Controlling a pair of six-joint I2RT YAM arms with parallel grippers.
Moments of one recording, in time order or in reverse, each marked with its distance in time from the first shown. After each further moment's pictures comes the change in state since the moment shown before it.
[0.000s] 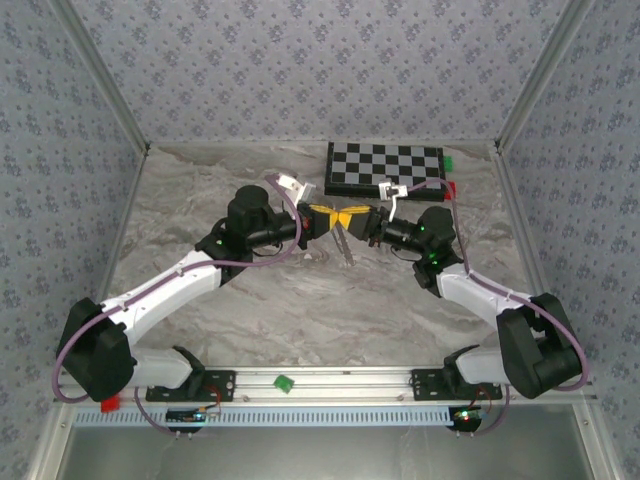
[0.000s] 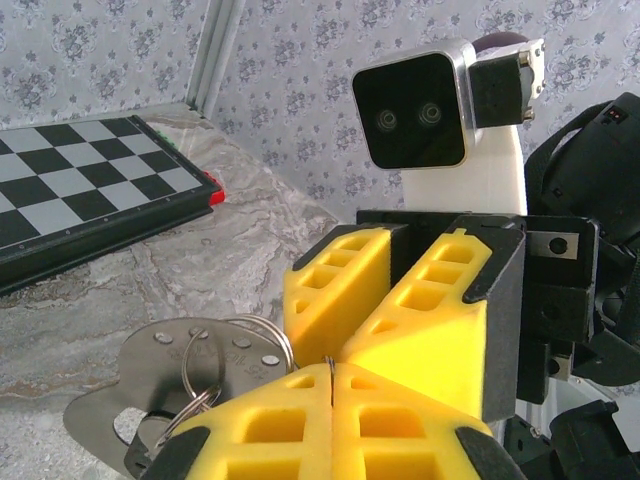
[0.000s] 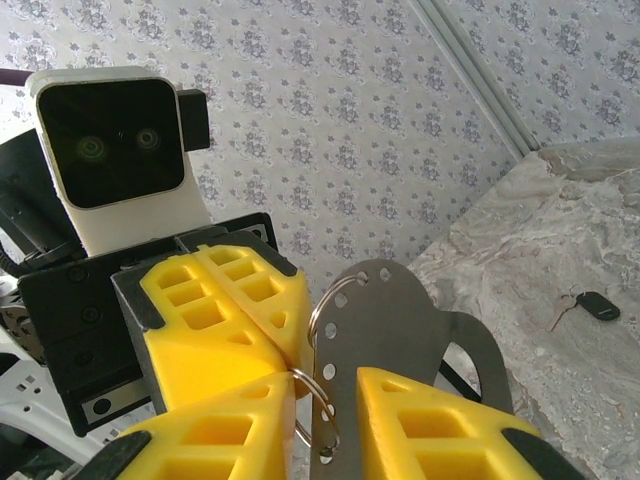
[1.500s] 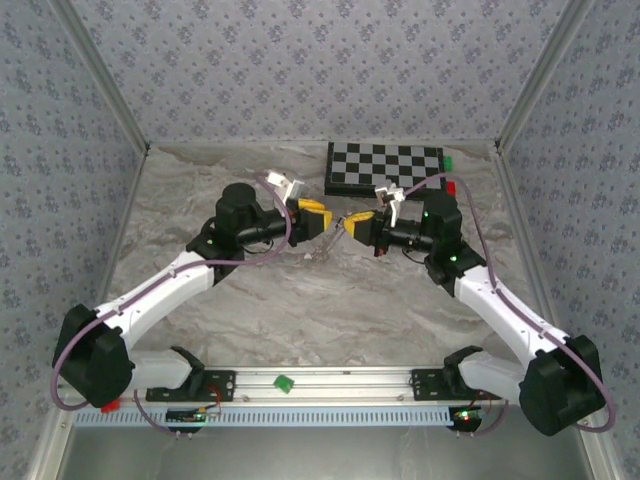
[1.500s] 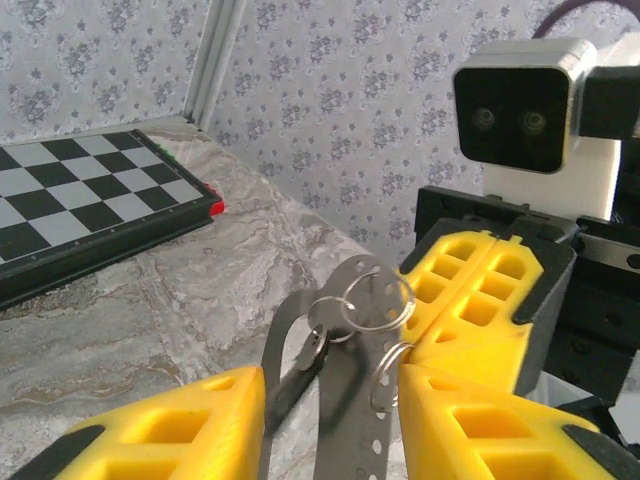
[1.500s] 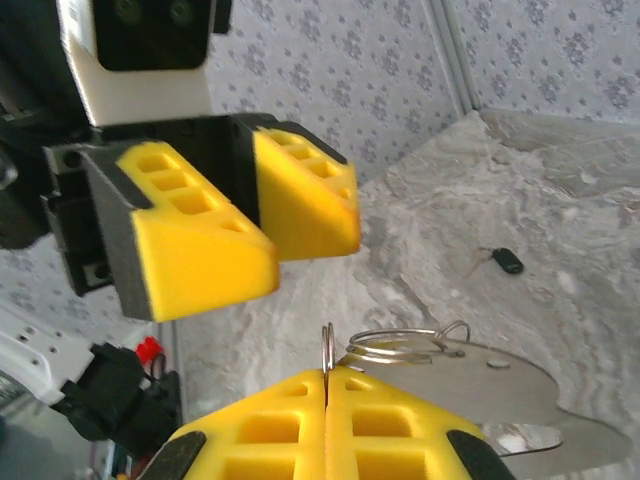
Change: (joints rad) left arm 0.068 -0.032 -0.026 0.017 0.090 0.006; right arm 0.000 -0.197 0.178 -0.755 0.018 -0.523
